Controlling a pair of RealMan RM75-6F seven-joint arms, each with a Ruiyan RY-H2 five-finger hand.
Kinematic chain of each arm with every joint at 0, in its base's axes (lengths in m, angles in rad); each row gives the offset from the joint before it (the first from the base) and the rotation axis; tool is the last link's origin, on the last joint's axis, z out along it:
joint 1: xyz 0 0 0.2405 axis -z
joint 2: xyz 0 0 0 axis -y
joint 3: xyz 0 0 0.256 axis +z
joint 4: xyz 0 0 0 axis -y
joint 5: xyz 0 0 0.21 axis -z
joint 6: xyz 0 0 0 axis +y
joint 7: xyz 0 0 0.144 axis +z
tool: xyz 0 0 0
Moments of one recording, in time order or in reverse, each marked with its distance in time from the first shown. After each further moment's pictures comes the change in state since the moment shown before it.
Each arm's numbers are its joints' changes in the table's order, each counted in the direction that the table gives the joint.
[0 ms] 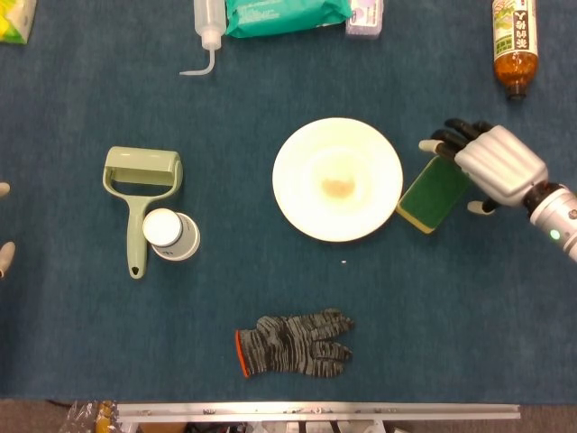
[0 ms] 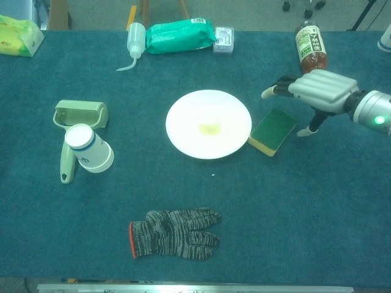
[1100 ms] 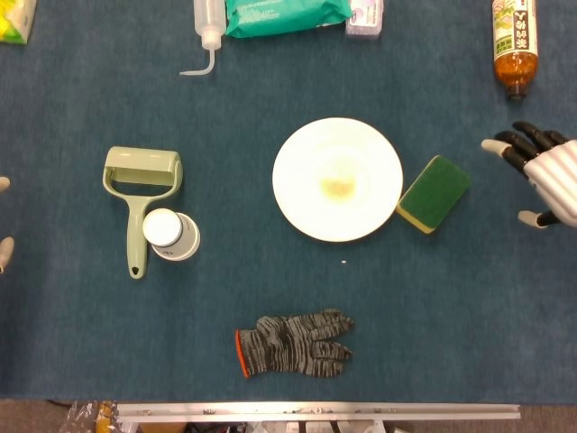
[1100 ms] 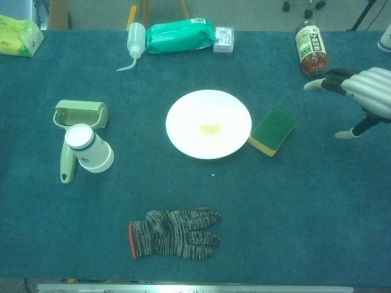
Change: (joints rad) left arm 0.006 -0.040 -0.008 0.085 0.000 0.009 0.095; right arm 0.203 -0.085 0.000 0.031 0.058 0.203 0.049
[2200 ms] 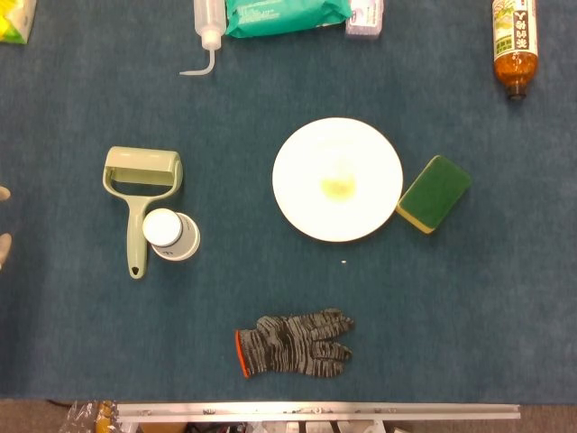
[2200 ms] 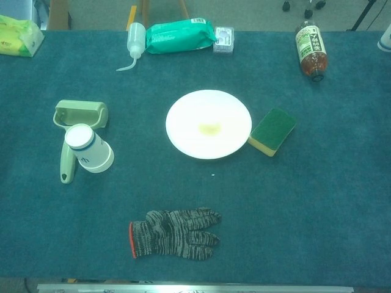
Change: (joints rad) left arm 0.002 -0.031 -0.009 0.064 0.008 0.004 0.067; right arm 0.276 -0.145 0.038 0.169 -0.064 0.329 0.032
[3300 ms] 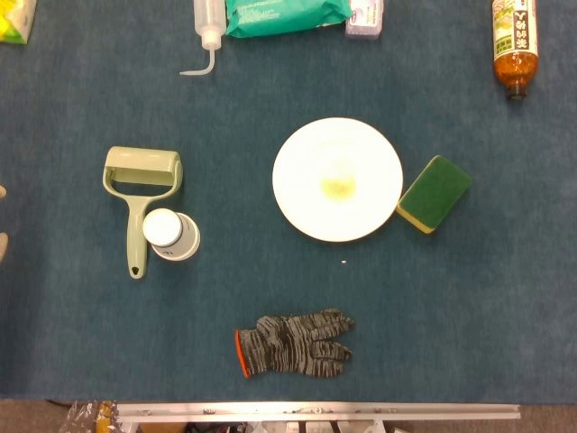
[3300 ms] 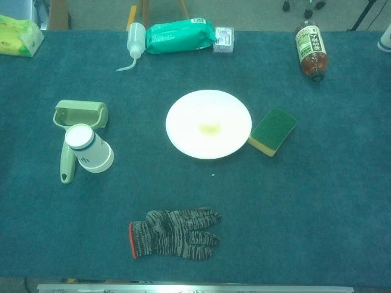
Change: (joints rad) left arm -0.003 -0.015 -0.003 0.021 0.001 0.010 0.013; right arm 0.088 0.021 0.000 0.052 -0.056 0.099 -0.090
